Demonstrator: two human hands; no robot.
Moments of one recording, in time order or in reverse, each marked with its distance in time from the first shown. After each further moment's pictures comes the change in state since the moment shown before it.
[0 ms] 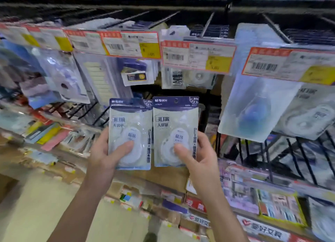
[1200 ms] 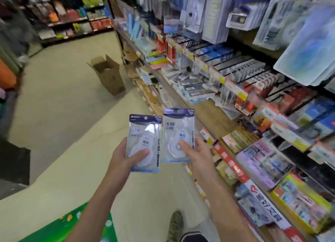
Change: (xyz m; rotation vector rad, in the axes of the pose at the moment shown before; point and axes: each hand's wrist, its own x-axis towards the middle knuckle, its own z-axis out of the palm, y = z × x) left_hand -0.391 -0.048 0.070 0.027 0.699 -0.183; right_hand -0.206 0.068 -0.072 0.097 -0.665 0.519
